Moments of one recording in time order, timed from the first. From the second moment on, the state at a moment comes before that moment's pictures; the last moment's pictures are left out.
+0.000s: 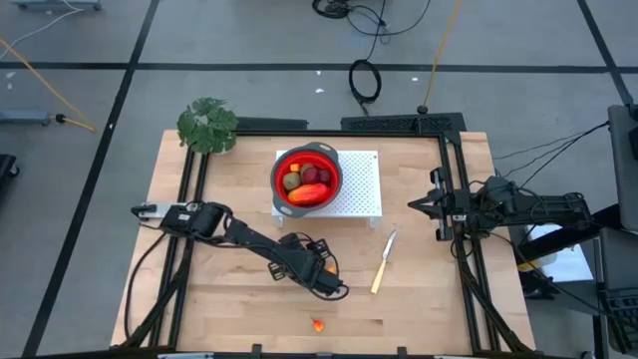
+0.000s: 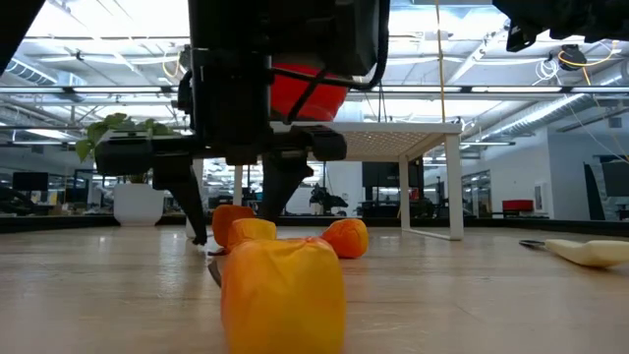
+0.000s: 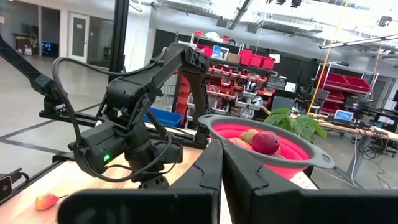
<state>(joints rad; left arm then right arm) -0.36 2.29 1.76 -1.28 -0.36 -2.43 0.03 0.25 0.31 0.08 -0.05 -0.18</state>
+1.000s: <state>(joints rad) -0.47 2.29 2.04 -1.50 -0.35 -2.40 0.03 0.25 0.31 0.08 -0.05 -0.18</state>
